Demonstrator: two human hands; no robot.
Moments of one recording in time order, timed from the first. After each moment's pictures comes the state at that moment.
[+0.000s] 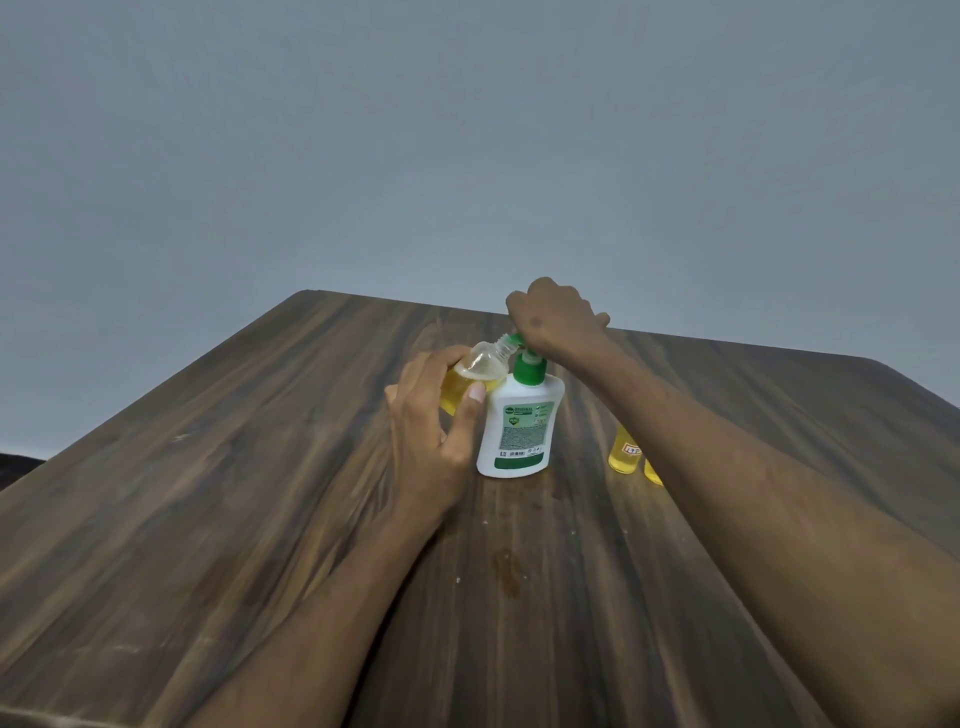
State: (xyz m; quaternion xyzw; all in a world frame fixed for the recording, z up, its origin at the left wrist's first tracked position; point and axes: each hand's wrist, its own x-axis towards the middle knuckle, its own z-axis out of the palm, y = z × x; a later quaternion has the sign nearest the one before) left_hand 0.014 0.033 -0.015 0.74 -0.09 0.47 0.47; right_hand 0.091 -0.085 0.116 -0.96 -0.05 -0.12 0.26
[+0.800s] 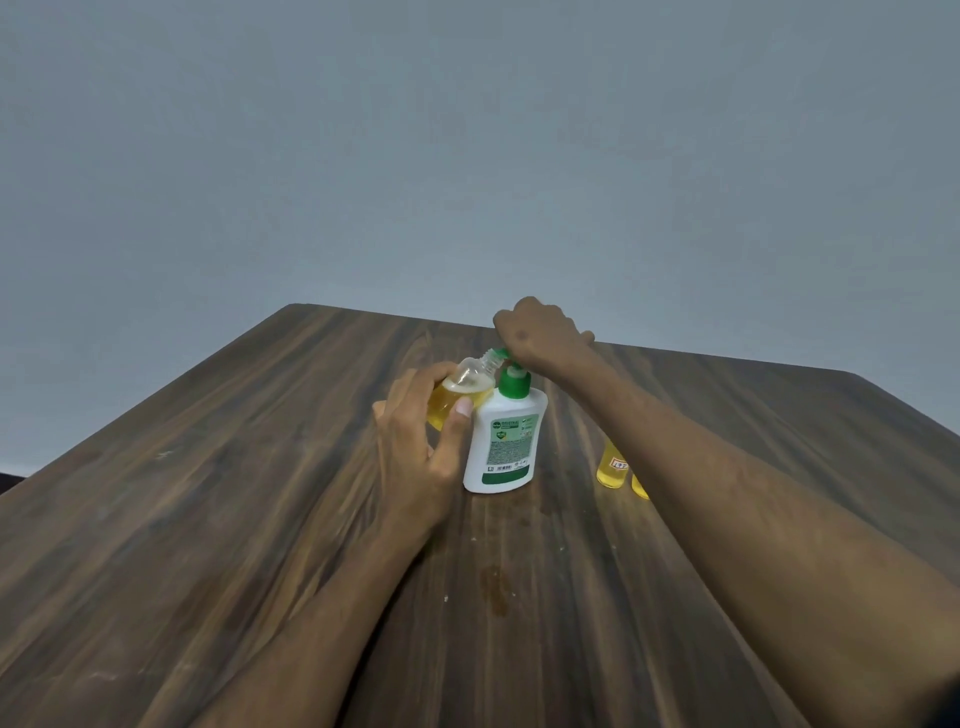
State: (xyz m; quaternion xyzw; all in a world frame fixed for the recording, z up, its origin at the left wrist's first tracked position) left_hand 0.016 0.034 -0.016 0.74 -0.09 0.46 0.49; right_hand 0.095 -0.081 0.118 -0.96 -0.05 -0.08 0.25
